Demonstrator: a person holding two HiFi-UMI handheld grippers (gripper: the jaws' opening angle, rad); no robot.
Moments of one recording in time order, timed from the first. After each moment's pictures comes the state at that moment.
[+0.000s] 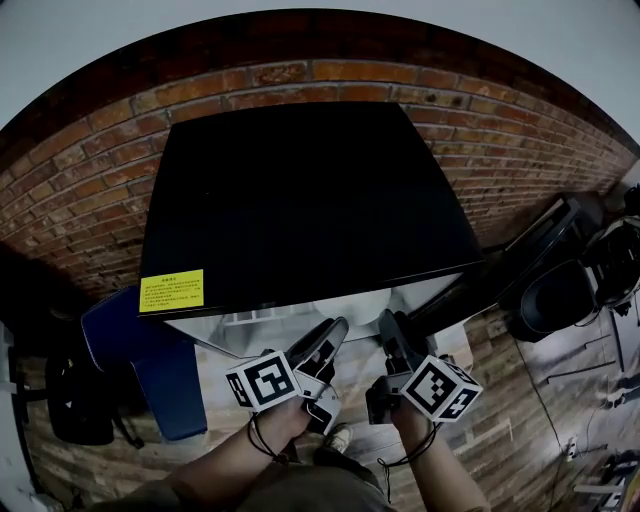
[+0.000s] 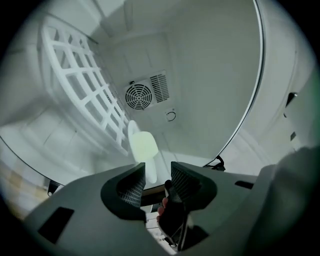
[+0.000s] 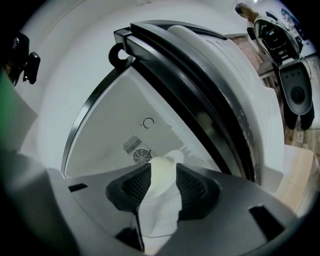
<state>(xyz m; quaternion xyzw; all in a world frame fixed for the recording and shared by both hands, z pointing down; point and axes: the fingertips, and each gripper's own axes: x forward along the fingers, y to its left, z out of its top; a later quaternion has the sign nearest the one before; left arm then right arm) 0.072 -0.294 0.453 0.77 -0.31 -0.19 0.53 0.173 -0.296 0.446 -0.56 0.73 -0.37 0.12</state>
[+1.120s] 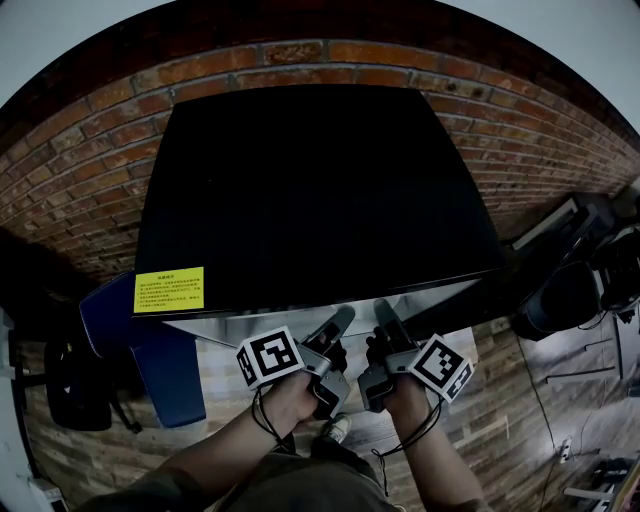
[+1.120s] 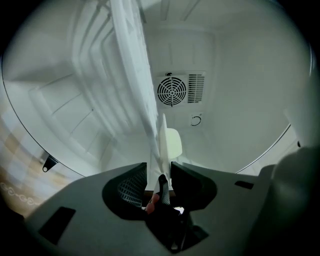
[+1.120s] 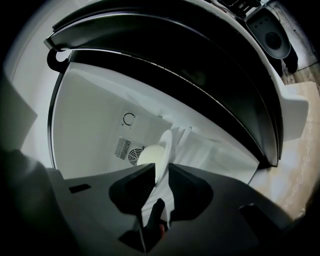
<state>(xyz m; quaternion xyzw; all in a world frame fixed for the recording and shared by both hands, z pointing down) 0.077 -0.315 0.497 0.68 -0.30 -0.21 0.64 0.152 -0.325 0.485 -0.50 0.67 -0.51 0.21</state>
